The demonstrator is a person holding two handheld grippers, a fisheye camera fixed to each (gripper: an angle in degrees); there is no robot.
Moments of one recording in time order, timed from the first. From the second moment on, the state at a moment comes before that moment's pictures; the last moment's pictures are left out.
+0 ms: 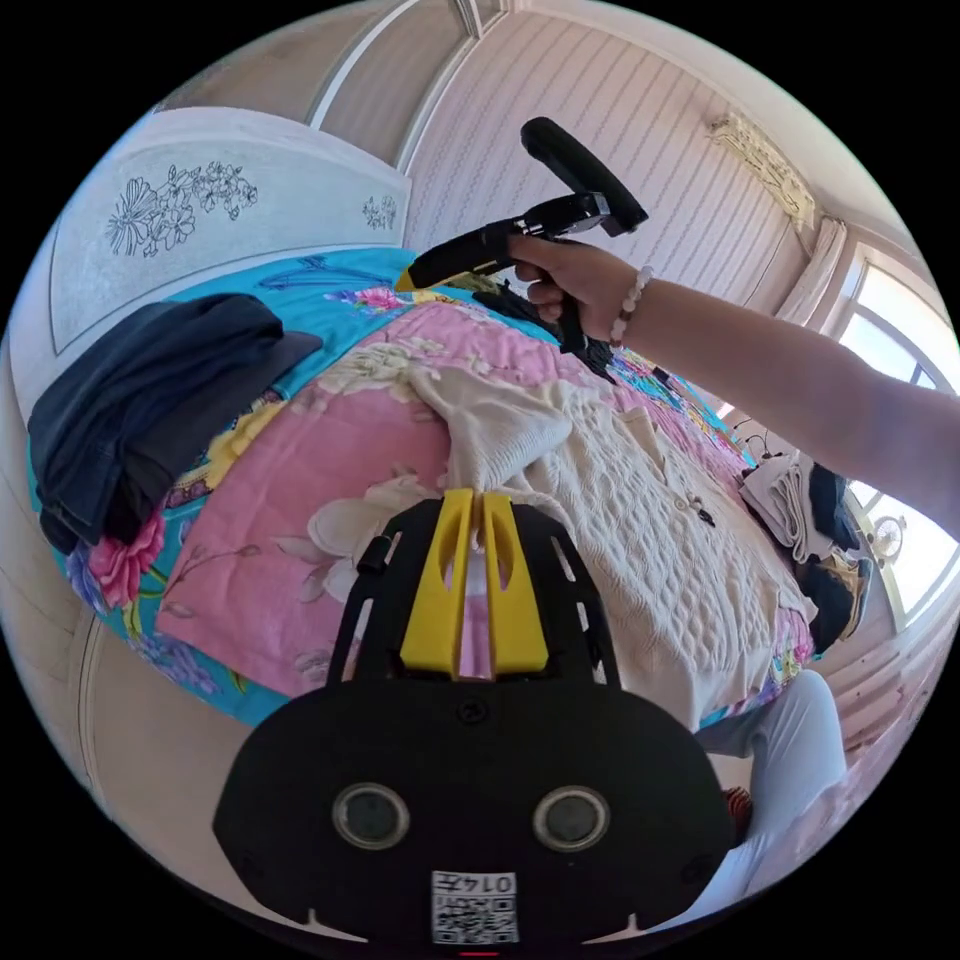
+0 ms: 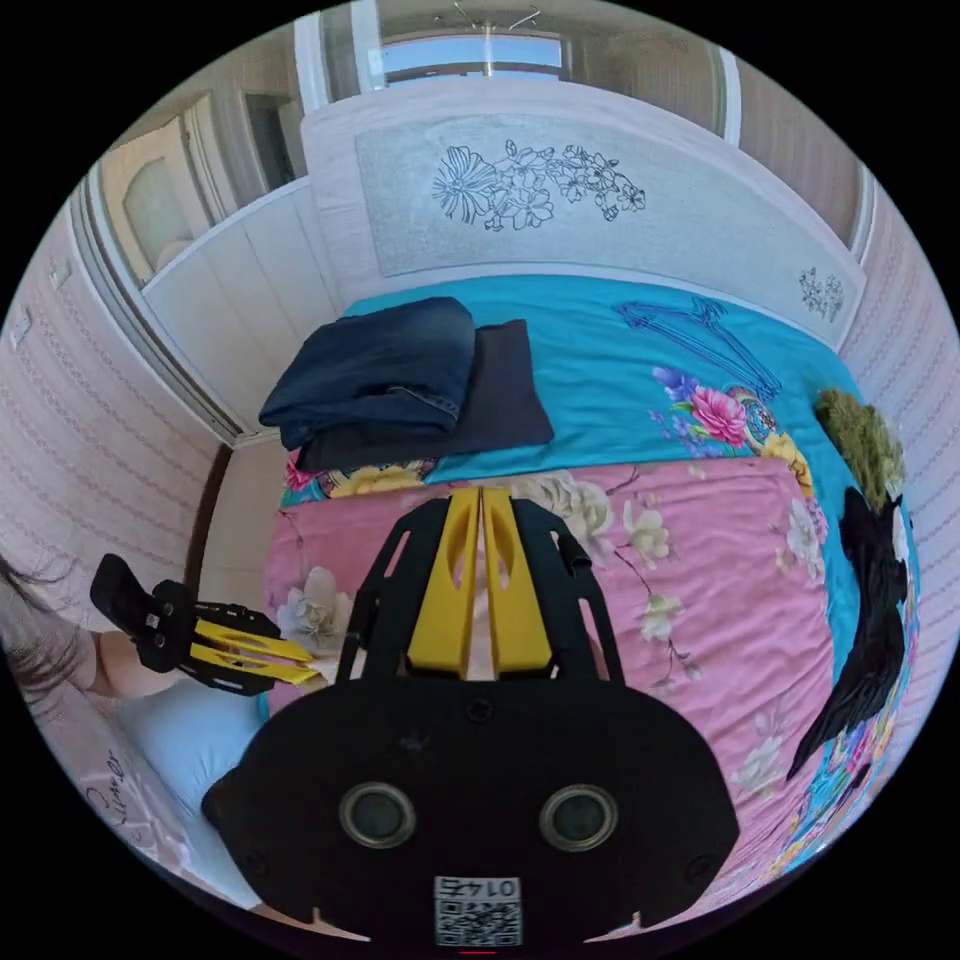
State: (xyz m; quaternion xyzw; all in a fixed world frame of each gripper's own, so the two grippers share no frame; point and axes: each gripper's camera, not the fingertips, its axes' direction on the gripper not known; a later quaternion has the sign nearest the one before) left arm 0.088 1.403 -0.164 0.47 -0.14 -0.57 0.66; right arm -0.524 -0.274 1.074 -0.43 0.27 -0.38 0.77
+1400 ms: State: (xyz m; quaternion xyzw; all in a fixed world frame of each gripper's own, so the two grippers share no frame) left arm 0.189 1.645 -0.170 0.48 -0.22 -0.74 0.43; right arm -0.577 -0.185 1.112 -0.50 0.19 -0.39 0.75
